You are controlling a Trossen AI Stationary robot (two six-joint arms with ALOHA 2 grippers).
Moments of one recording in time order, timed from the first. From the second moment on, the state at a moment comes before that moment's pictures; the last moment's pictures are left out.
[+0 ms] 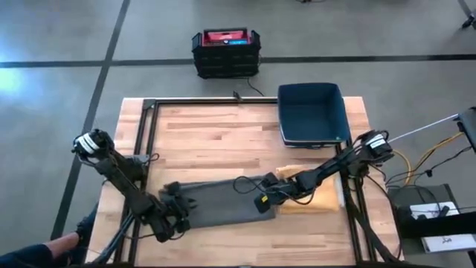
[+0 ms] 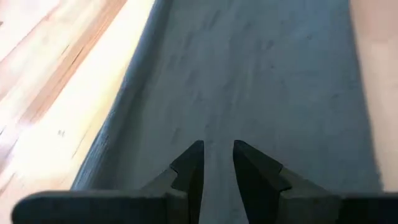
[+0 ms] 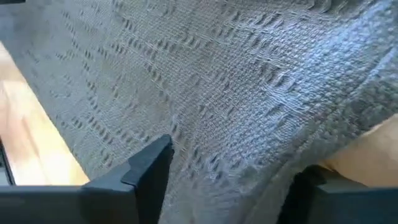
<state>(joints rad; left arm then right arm) -0.90 1.52 0.64 -0.31 -0.79 -1.03 0.34 1.88 0.82 0.11 0.17 1.22</state>
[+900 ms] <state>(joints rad) -0.47 1.89 0.84 0.25 -0.49 -0.38 0.33 1.72 1.09 -0.51 0.18 0.98</state>
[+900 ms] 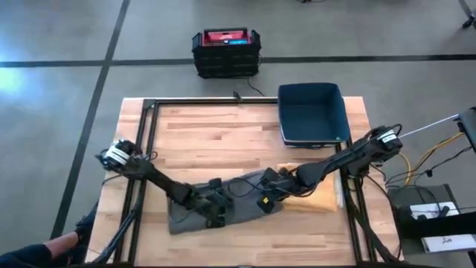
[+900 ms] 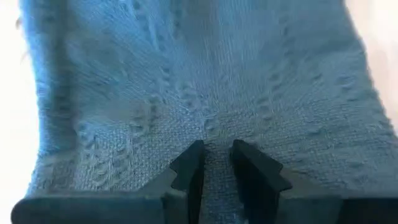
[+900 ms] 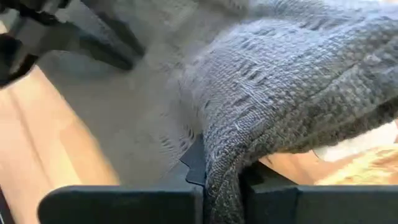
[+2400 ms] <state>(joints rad) -0.65 1.68 0.69 0.04 -0.59 -0.77 0.27 1.86 1.37 -0.42 0.12 0.84</state>
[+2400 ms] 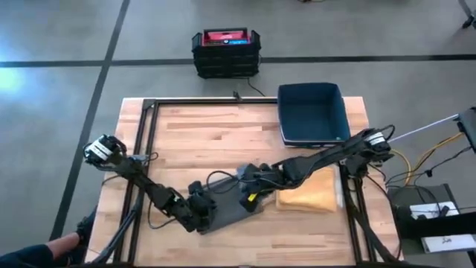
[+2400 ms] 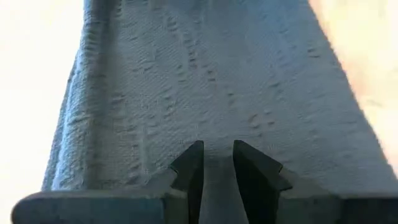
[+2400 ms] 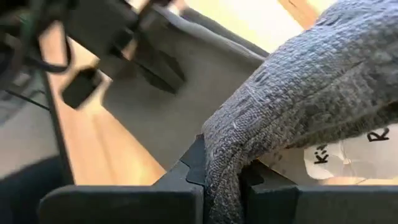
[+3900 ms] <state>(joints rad) -0.76 1.63 0.55 0.18 -0.61 -0.81 0.29 2.09 1.38 0.25 0.07 0.86</state>
